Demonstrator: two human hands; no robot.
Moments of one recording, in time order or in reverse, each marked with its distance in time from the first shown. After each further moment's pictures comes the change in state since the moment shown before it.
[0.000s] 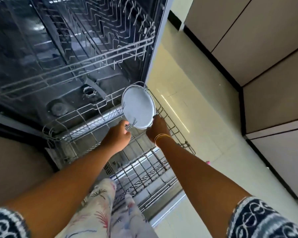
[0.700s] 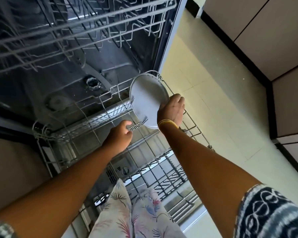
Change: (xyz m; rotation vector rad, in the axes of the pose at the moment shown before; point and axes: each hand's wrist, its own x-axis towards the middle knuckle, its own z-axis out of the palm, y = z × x) left_hand 0.073 -0.075 0.048 -0.107 0.045 -0.093; right_hand 0.106 -0.001 0.066 0.111 0.472 0.083
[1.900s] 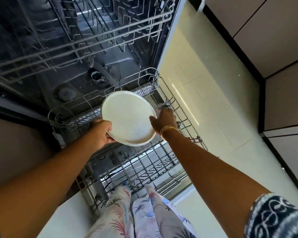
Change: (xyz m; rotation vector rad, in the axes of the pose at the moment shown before) left_hand -0.053 0.015 -0.057 -0.908 0.084 -0.578; right_hand -0.045 0.015 -0.050 -0.092 -0.498 -0.056
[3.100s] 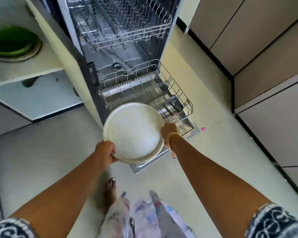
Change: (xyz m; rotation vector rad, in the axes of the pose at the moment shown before) left_hand -0.308 -0.235 -0.213 -0.132 -0.030 -0.083; right_hand -0.435 0.004 0.013 0.461 -0.036 0.286
